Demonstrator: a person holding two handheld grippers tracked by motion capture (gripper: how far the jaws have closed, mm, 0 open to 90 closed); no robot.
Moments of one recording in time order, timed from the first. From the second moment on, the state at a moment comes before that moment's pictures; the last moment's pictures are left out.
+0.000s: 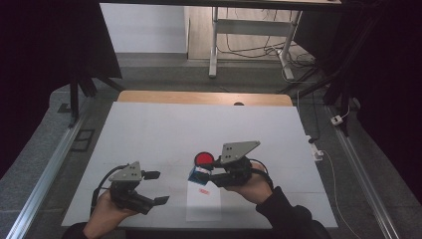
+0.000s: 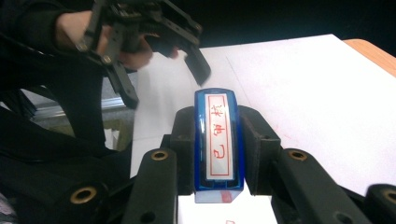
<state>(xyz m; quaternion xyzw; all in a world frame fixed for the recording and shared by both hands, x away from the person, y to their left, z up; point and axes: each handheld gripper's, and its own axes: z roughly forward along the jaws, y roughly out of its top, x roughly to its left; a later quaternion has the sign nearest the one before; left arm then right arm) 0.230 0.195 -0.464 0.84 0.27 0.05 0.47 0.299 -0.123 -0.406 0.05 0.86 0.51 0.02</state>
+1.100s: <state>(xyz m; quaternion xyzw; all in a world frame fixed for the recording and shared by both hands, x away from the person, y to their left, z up) 0.209 0.245 -0.481 0.80 0.42 0.10 0.42 0.312 -0.142 -0.420 0.13 0.87 0.47 0.07</state>
